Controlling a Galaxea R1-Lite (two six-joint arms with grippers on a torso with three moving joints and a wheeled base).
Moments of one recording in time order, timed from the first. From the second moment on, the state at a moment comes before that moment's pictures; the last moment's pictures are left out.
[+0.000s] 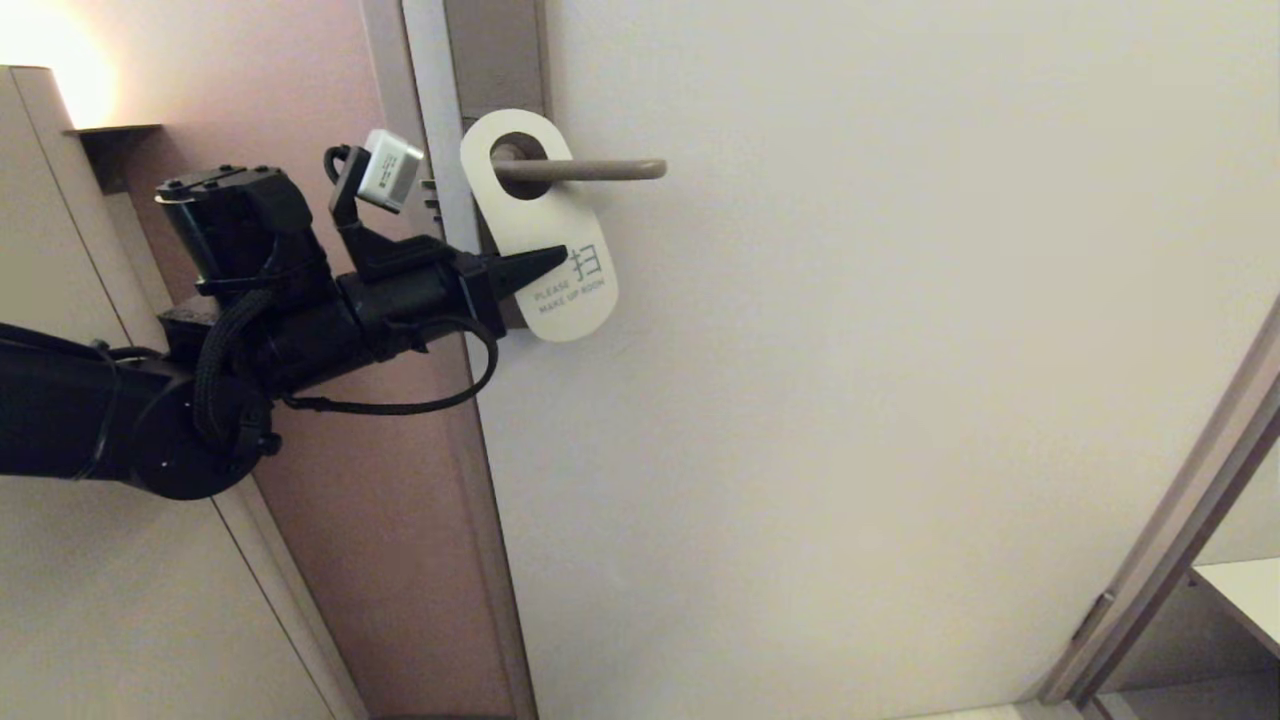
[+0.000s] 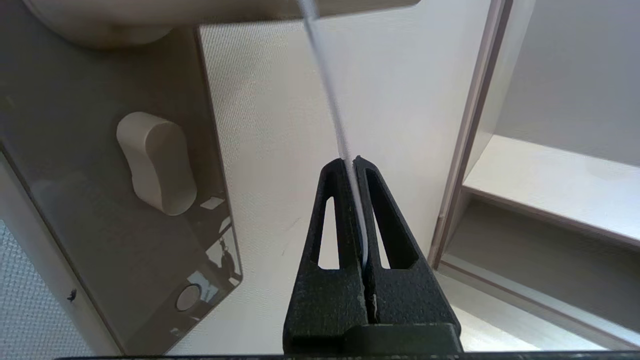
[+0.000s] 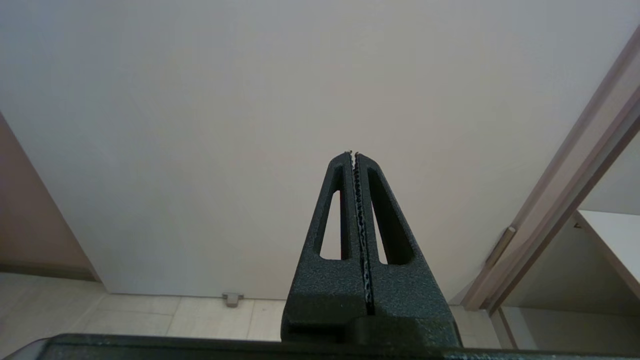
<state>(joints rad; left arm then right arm) -0.33 1.79 -1.04 -0.88 -0.62 -0.13 0.01 0.00 -0.03 0.08 0.02 -0.04</state>
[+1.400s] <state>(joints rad) -0.39 1.74 -1.04 -0.72 -0.42 -0.01 0.01 0.00 -0.03 0.08 0.02 -0.04</state>
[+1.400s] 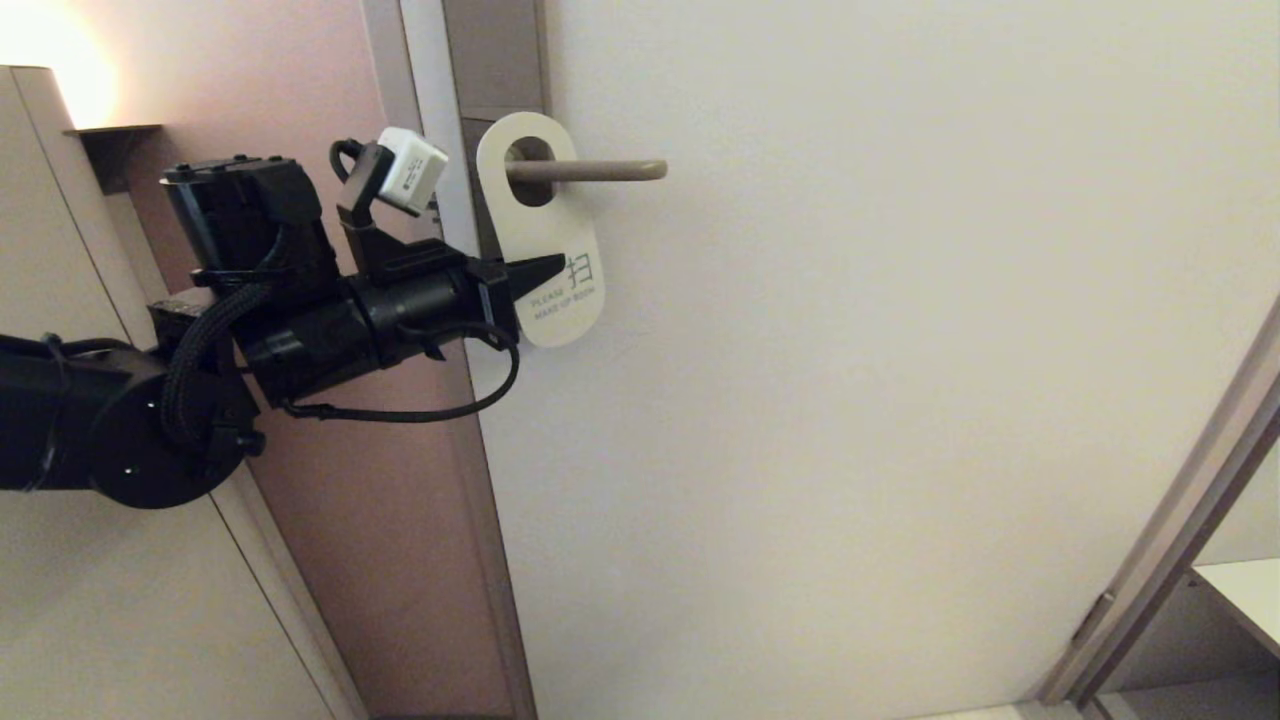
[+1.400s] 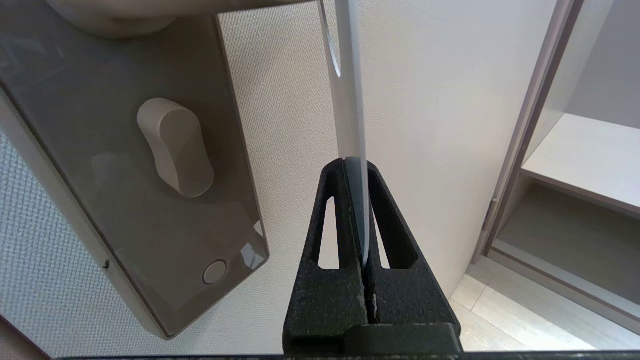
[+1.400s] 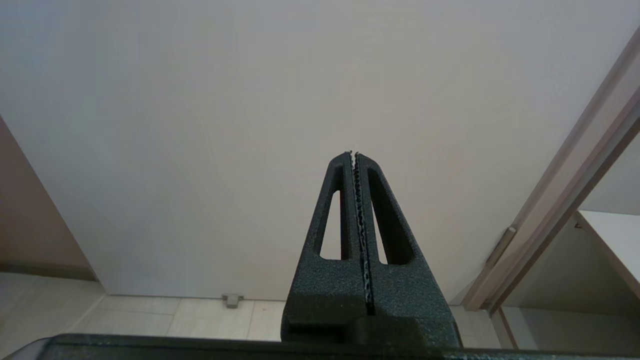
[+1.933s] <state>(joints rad) -0.39 1.74 -1.05 -0.70 -0.33 0.03 0.01 0.00 -0.03 0.08 0.02 -0.04</state>
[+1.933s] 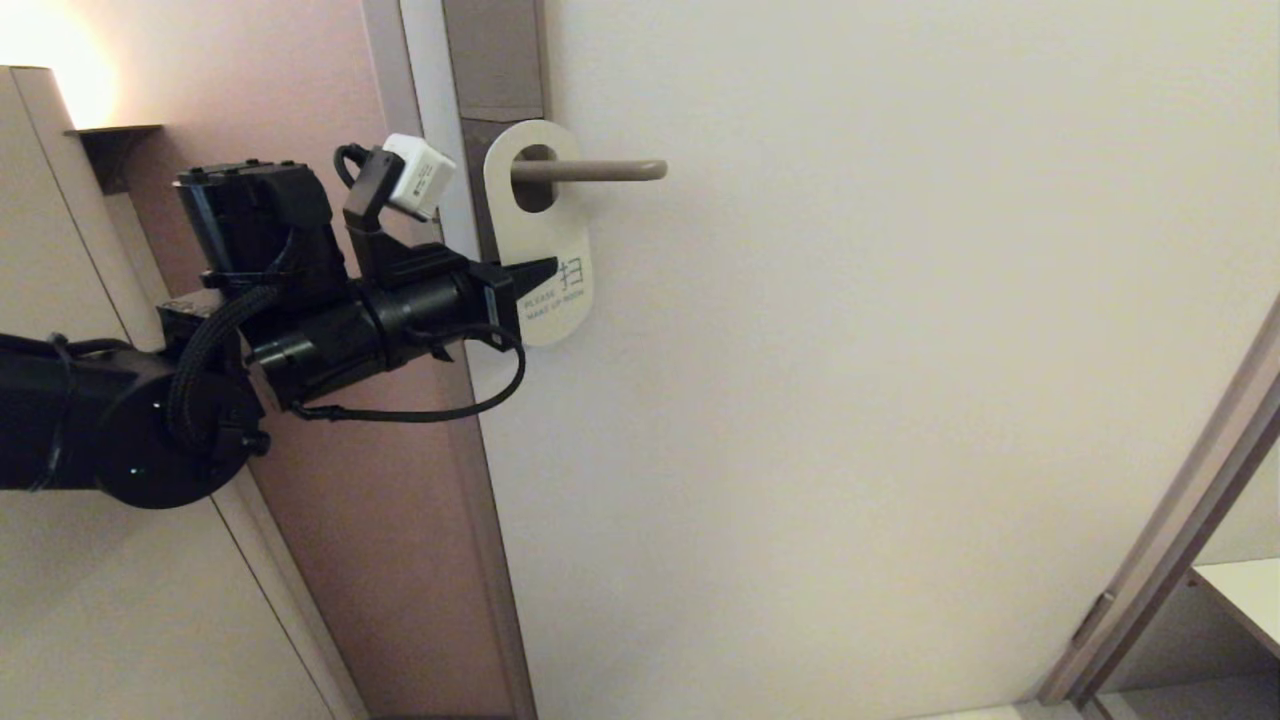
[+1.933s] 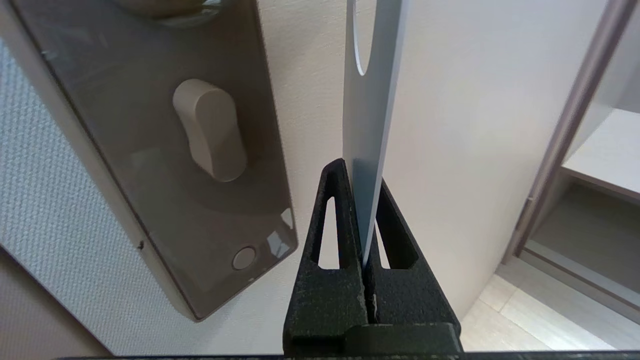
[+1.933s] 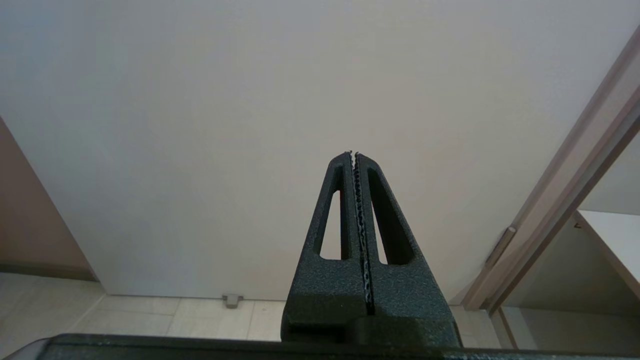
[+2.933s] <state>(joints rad) -0.47 1.81 -1.17 -0.66 -0.27 0.03 0.01 0.00 -0.03 0.08 0.02 -0.04</state>
